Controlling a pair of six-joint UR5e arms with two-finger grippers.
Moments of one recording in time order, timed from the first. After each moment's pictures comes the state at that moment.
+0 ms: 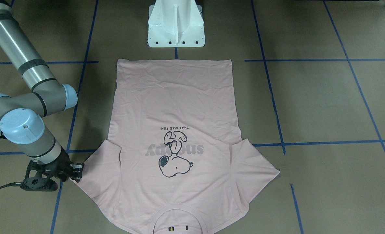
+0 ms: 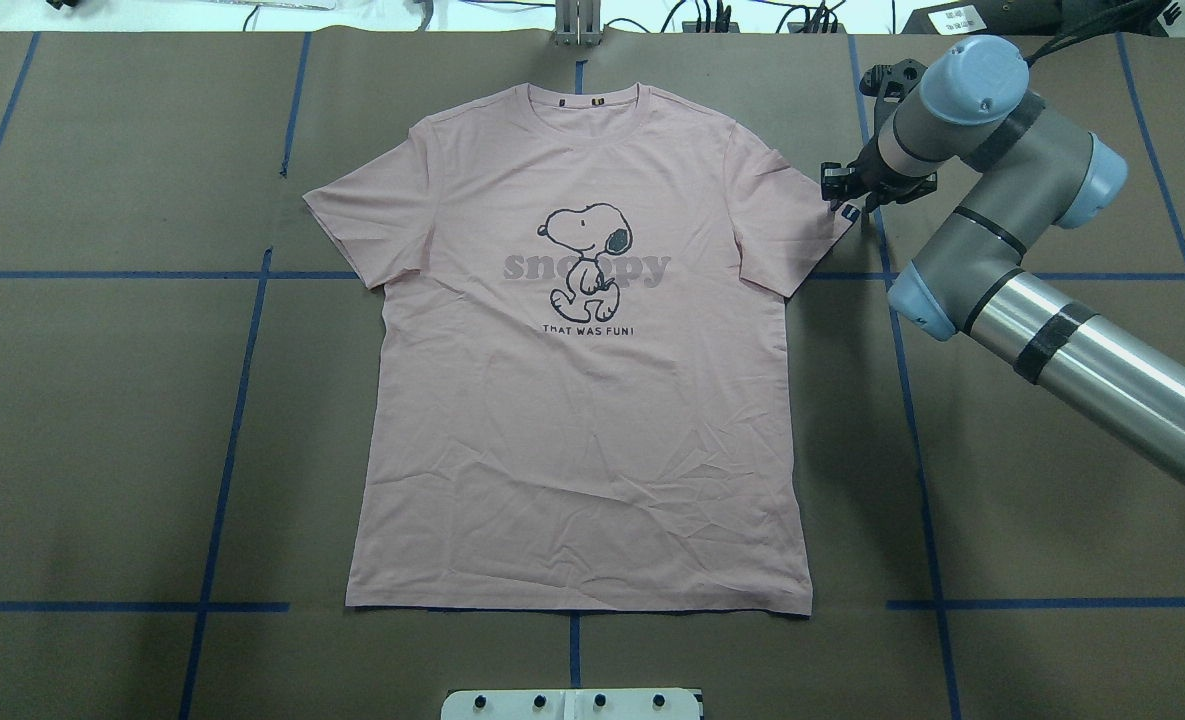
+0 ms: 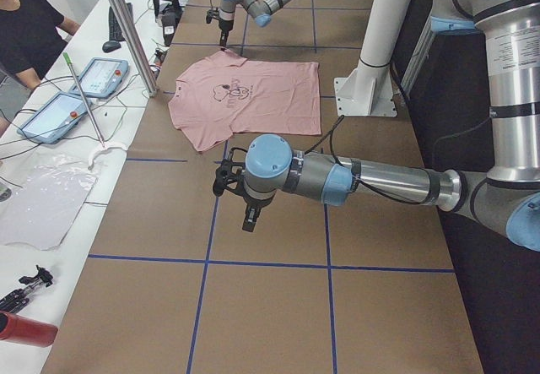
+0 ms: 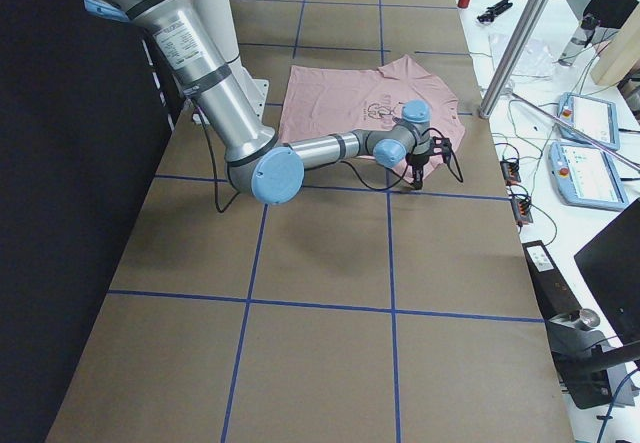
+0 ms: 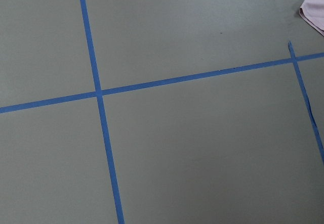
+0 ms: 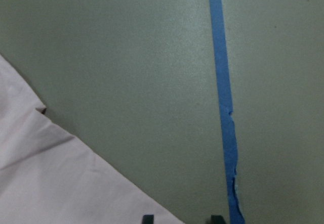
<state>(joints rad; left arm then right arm) -1.59 -1.37 -1.90 -1.71 -2.52 0.00 0.91 -0.96 1.12 -1.03 1.96 0.97</state>
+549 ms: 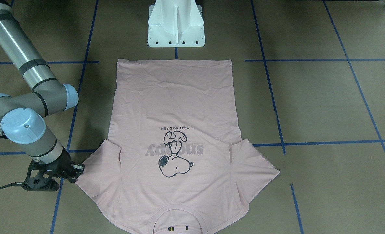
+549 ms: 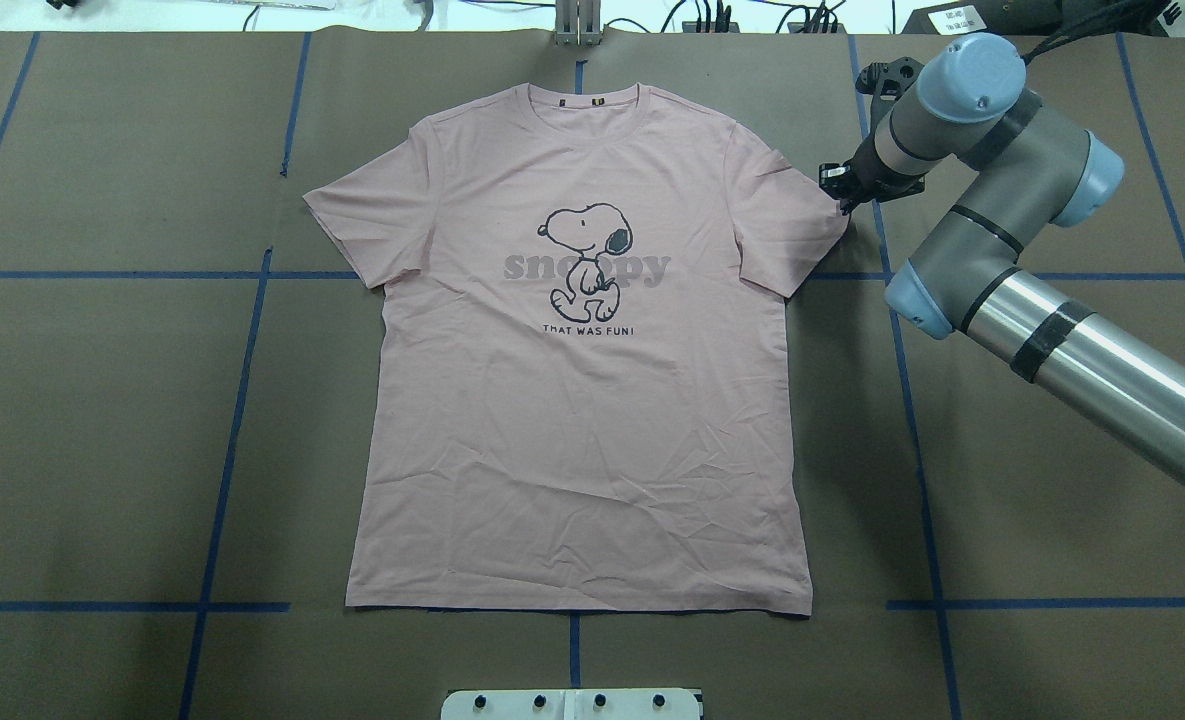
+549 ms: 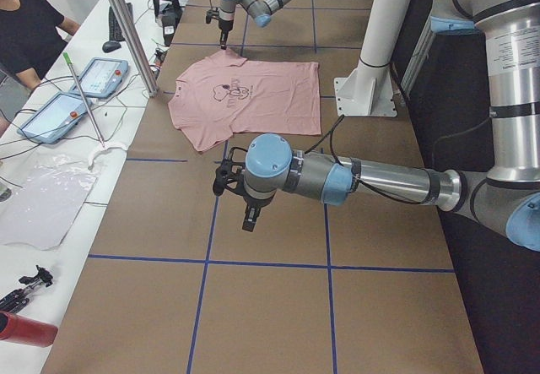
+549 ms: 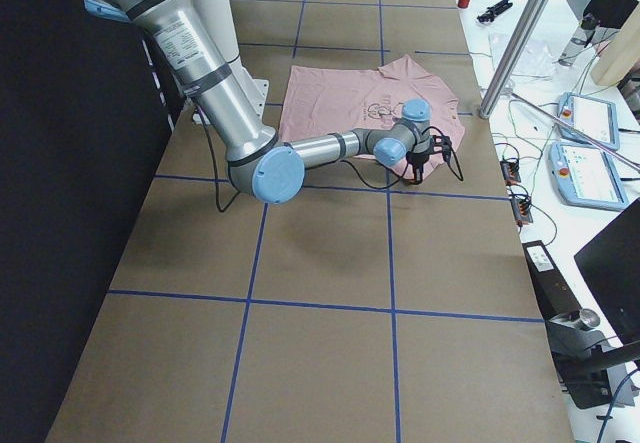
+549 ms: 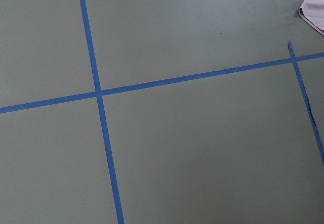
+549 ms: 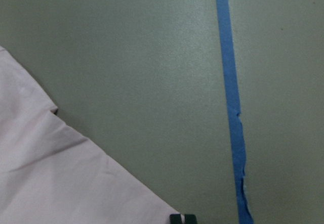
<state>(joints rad) -1.59 -1.37 -1.90 -1.71 -2.52 0.00 0.91 -0.95 1.13 -1.03 1.96 0.97</state>
